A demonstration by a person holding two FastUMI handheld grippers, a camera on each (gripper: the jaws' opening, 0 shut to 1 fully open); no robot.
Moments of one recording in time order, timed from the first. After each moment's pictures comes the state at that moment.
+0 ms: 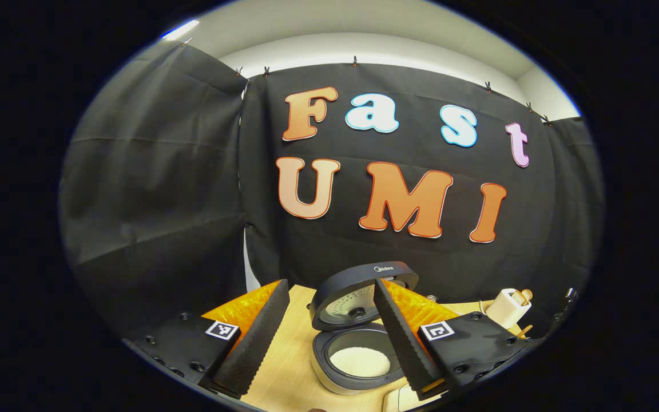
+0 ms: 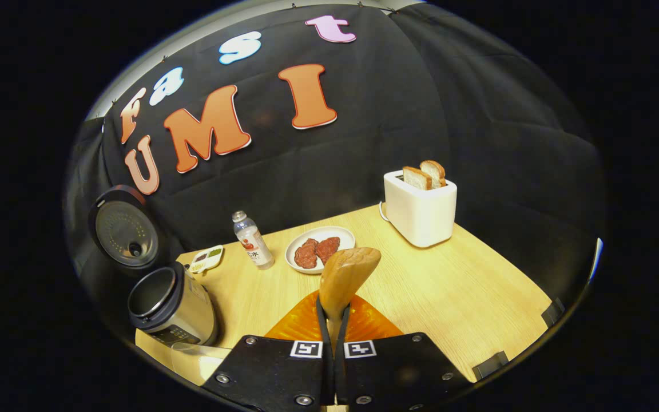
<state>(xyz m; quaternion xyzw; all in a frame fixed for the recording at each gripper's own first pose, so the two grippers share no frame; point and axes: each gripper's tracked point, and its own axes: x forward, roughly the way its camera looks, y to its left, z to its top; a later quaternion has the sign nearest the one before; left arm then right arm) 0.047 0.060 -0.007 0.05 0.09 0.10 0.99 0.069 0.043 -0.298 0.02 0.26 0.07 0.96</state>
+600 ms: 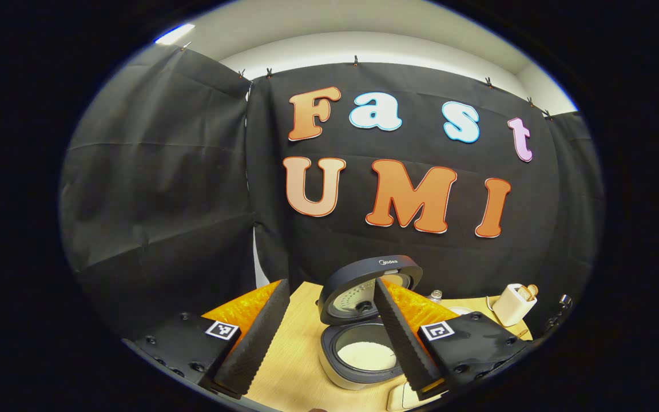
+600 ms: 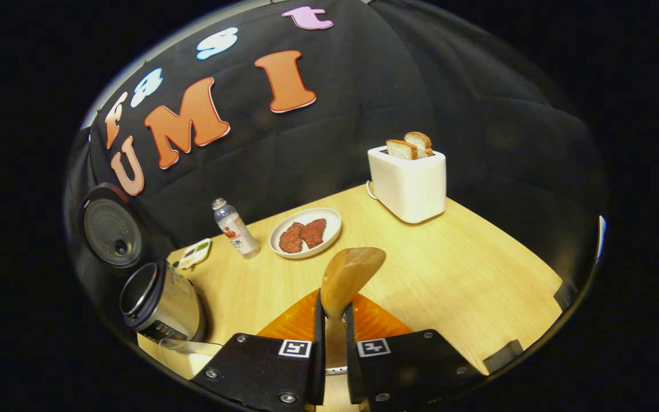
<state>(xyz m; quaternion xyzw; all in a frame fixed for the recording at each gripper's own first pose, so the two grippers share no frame) 0.032 0.057 -0.007 0.06 0.09 0.11 0.99 0.068 0.015 -0.328 0.03 0.30 0.03 0.95</state>
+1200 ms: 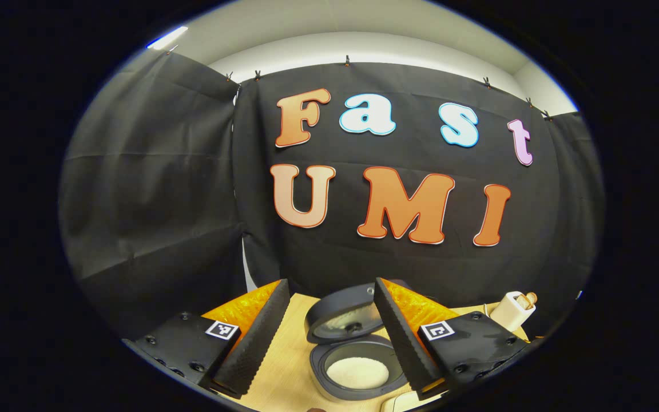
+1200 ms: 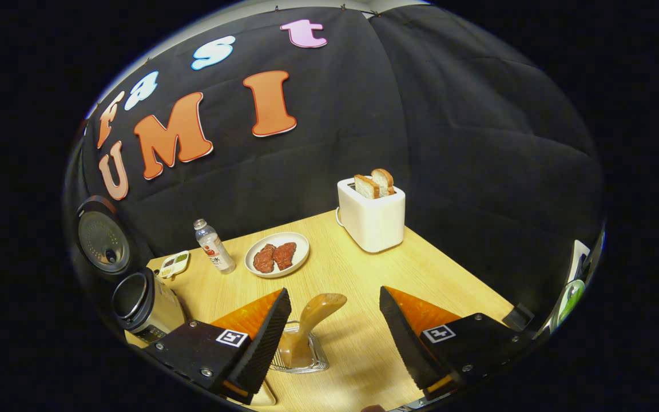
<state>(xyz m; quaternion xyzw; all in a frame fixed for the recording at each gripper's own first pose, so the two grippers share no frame) 0.114 0.038 0.034 0.06 0.07 0.10 0.99 0.057 -0.021 -0.246 0.00 0.25 -0.02 0.97</state>
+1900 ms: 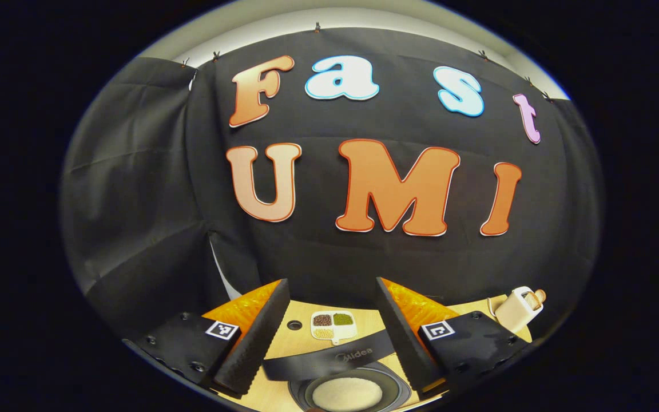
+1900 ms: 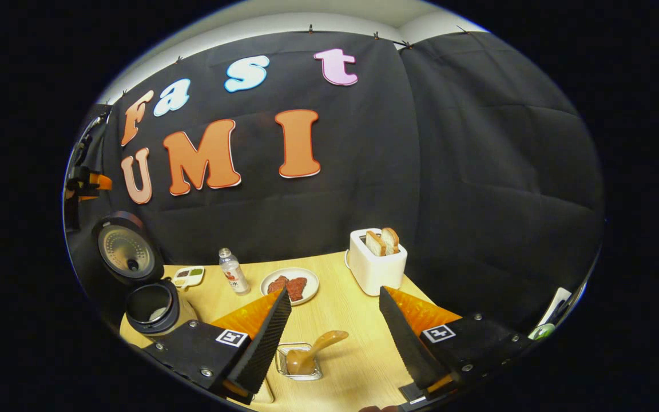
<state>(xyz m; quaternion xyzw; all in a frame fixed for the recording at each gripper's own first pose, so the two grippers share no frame) 0.270 0.016 -0.017 0.08 0.16 0.06 0.98 0.049 0.005 -0.120 -0.05 0.17 0.03 0.98</state>
